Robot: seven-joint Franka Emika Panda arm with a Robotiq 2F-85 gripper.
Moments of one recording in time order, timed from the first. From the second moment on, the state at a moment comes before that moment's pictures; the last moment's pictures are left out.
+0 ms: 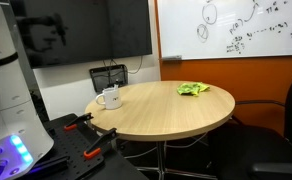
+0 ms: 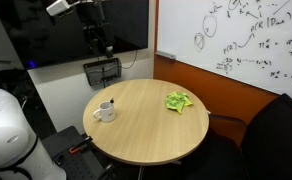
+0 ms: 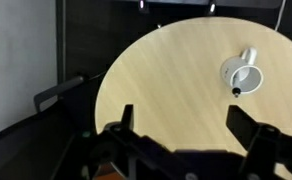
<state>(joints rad) 0.03 -0.81 0.06 -2.40 -0.10 1.66 0.03</state>
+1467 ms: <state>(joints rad) 0.13 -0.27 0.23 -2.72 0.24 2.45 0.34</state>
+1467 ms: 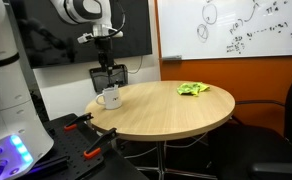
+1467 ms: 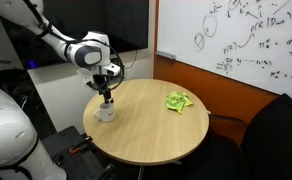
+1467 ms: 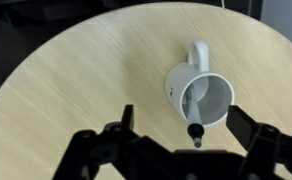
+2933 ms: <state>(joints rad) 0.19 0.18 0.21 -2.66 0.41 2.84 0.33</state>
